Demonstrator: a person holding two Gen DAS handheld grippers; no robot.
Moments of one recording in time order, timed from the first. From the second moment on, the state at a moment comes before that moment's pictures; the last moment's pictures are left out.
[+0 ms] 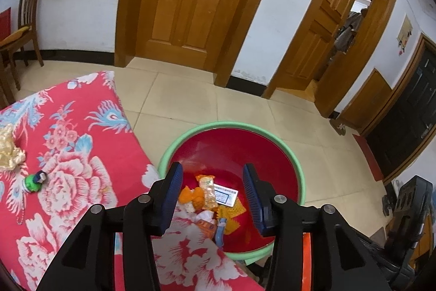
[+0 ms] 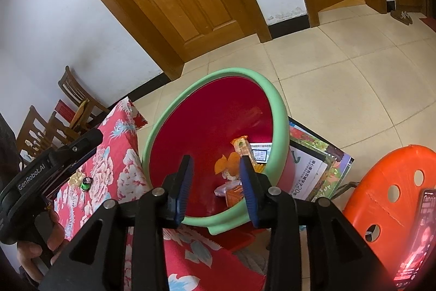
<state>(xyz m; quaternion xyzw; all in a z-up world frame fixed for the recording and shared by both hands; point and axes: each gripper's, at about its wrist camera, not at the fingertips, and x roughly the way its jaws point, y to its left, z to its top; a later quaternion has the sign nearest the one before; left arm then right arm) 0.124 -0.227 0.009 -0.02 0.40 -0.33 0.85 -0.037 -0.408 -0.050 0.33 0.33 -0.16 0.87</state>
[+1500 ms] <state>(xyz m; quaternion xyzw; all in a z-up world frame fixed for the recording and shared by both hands) 0.181 -0.022 0.028 -0.05 0.37 -0.14 0.92 0.043 -0.293 -0.010 0.26 0.36 -0.07 0.89</state>
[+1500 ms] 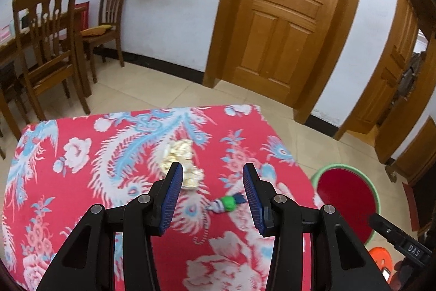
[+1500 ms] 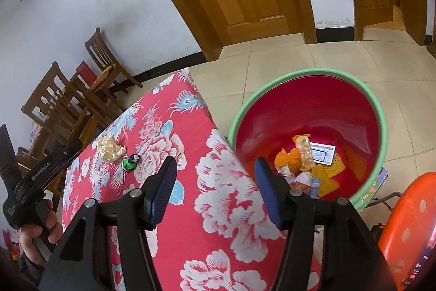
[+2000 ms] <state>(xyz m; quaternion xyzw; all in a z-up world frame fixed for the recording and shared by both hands) 0.225 -0.021 -0.019 -0.04 0.41 -0.11 0.90 0.063 -0.293 -0.022 0.26 0.39 -0.08 0.88</state>
